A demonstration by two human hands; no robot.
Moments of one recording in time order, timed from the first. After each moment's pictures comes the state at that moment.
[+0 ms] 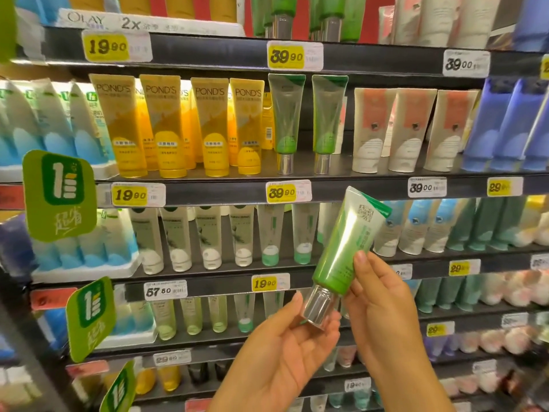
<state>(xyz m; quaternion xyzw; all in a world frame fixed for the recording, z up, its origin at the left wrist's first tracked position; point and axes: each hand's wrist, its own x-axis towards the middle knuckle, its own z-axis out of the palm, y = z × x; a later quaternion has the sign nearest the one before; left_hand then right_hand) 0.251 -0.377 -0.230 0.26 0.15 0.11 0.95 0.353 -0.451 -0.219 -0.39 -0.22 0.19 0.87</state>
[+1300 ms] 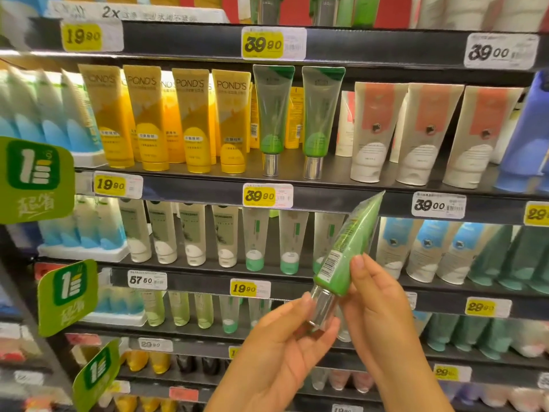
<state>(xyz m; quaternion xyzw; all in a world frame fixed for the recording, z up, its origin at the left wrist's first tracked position) 0.332 -0.412 -0.233 0.29 0.16 0.23 0.91 0.445 -0.466 -0.222 -0.40 -0.29 0.31 0.82</state>
